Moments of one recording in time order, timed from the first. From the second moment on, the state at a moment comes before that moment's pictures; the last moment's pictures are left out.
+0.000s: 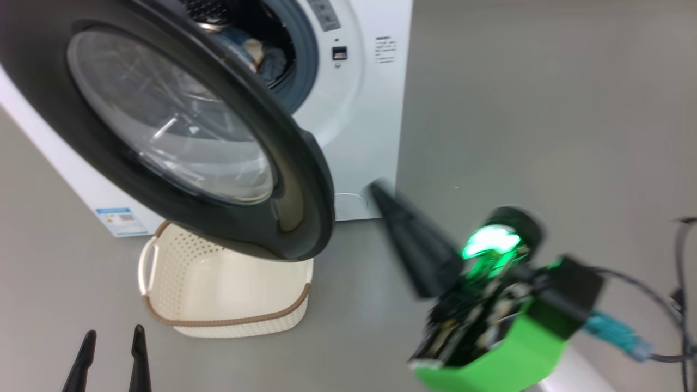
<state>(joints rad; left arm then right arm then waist) 0.18 0.04 0.14 -0.03 -0.17 -0.09 -0.26 -0.33 -0.13 0.52 -0.24 0.45 0.13 -0.26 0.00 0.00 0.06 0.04</state>
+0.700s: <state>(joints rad) 0.06 0.04 0.04 -0.03 -0.23 -0.09 -0.26 -0.41 -0.16 0.78 0.18 0.52 0.13 -0.26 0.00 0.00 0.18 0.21</state>
